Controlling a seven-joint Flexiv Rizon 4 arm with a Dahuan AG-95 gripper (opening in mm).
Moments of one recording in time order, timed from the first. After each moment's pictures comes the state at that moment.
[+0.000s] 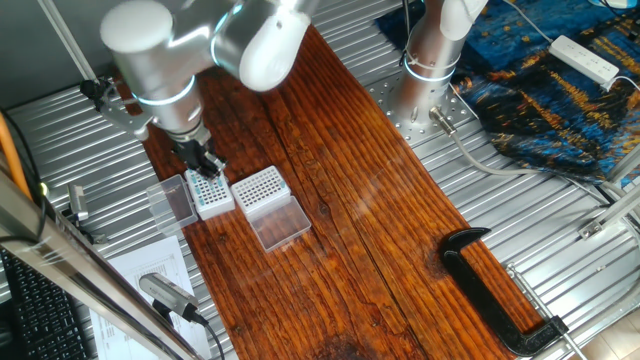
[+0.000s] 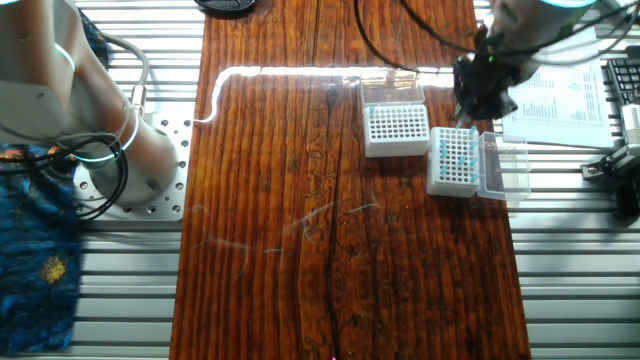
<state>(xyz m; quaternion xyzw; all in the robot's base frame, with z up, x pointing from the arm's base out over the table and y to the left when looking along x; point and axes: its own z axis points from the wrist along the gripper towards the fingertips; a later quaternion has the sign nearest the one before) 0.595 0.044 0.152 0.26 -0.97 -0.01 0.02</state>
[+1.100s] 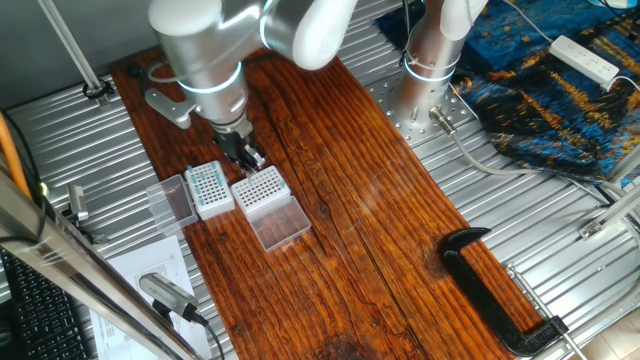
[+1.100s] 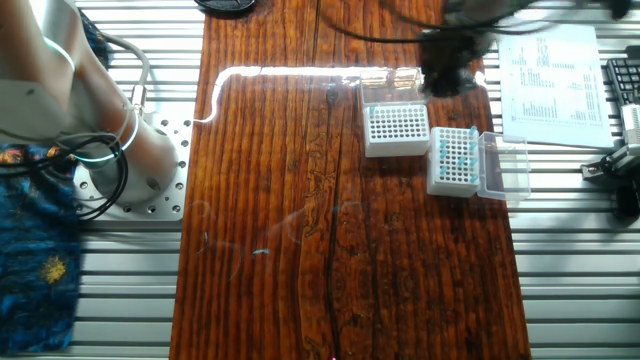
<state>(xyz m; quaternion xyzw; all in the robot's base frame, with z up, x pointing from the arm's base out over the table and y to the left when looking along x) 0.520 0.081 0.150 0.19 -0.98 -0.02 0.04</state>
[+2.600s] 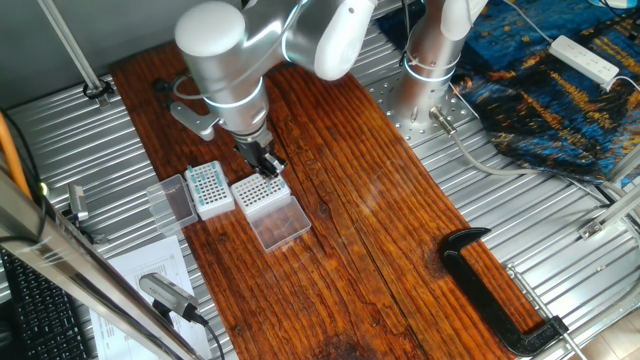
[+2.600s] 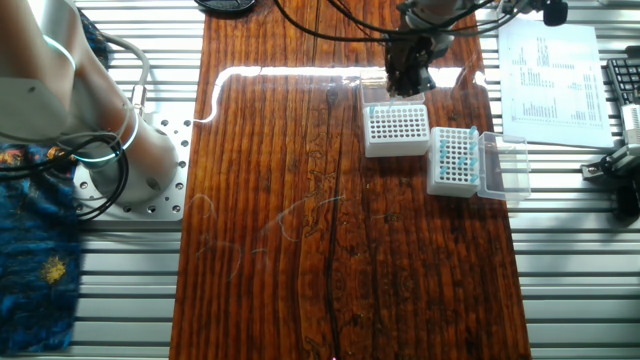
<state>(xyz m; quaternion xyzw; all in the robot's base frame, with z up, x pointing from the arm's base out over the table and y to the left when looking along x) 0.486 0.091 0.127 0.19 -0.98 -0.02 0.05</state>
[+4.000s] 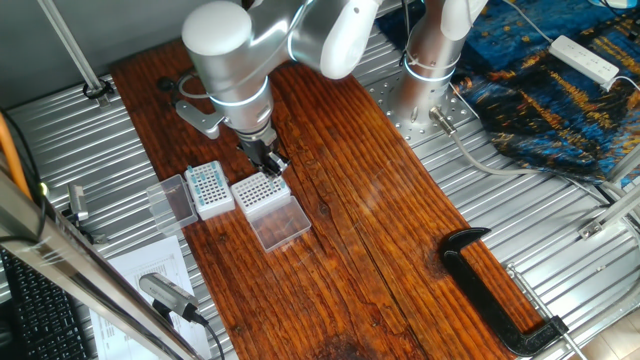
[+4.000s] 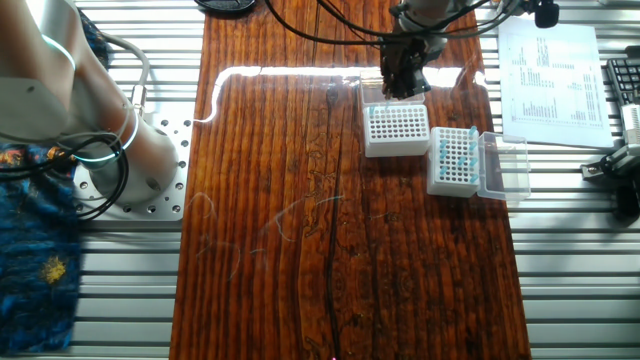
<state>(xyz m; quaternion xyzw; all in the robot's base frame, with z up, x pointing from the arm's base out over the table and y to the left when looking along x) 0.480 0.088 0.126 0.19 -0.98 -0.02 0.05</state>
